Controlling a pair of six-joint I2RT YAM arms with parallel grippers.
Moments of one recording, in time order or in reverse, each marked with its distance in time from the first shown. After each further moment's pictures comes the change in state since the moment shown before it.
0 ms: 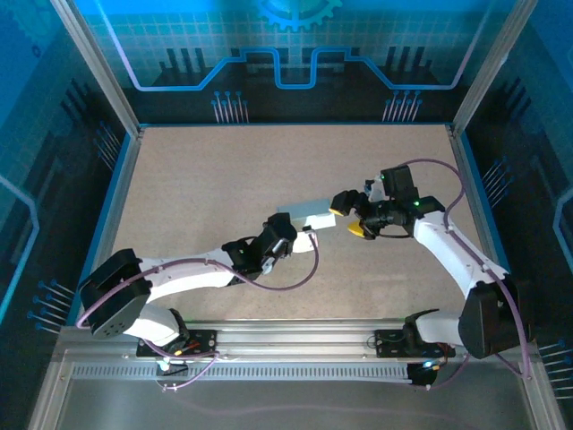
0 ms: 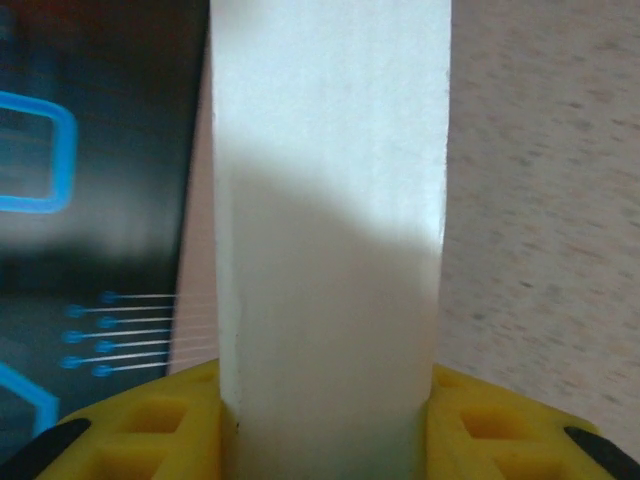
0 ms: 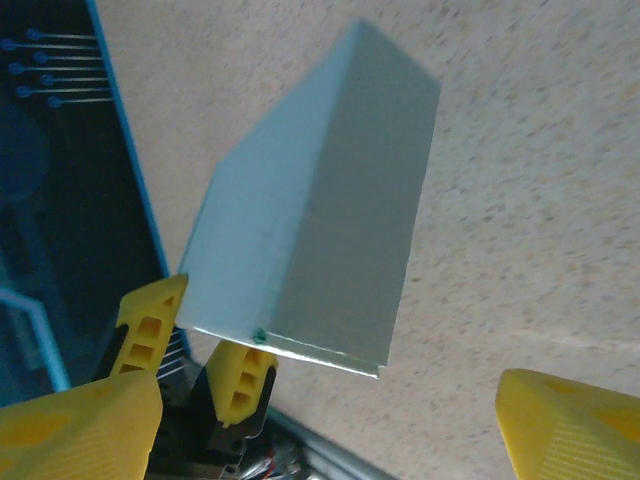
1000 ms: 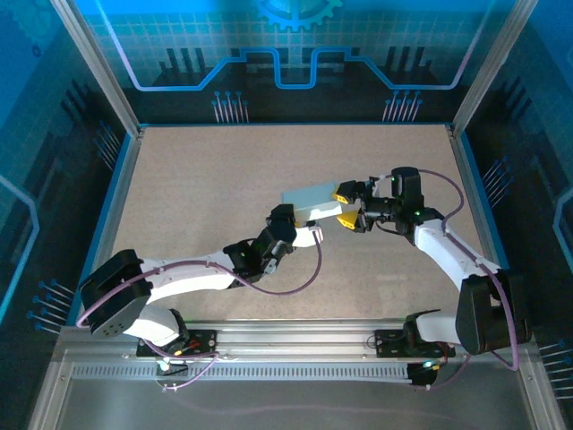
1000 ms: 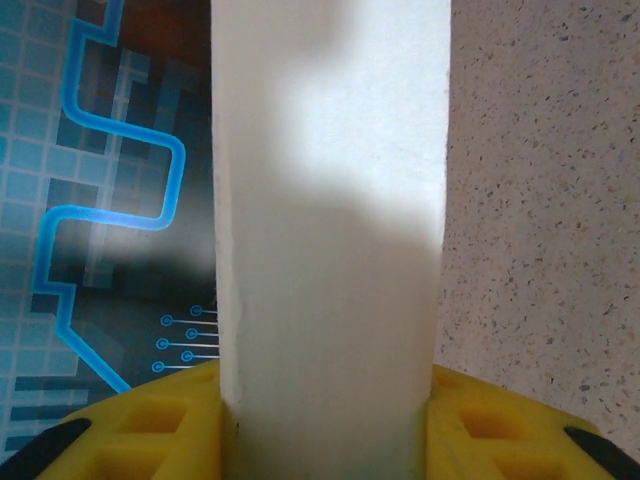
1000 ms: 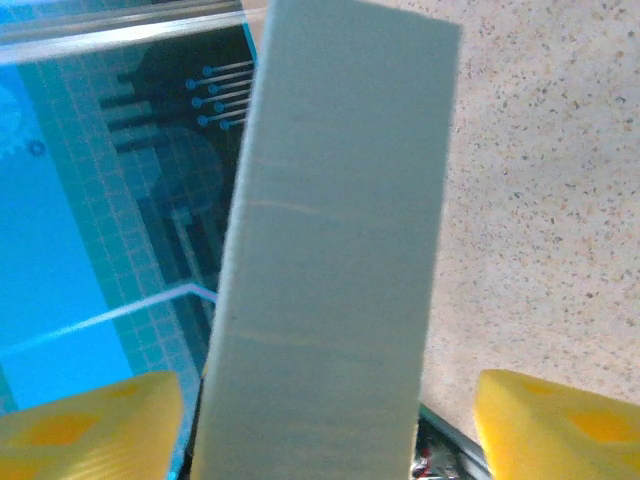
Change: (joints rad) left arm -0.025 0.001 -0.010 0.179 -0.079 0.069; right arm -0.076 0.012 -0.158 0.472 -0.235 0.365
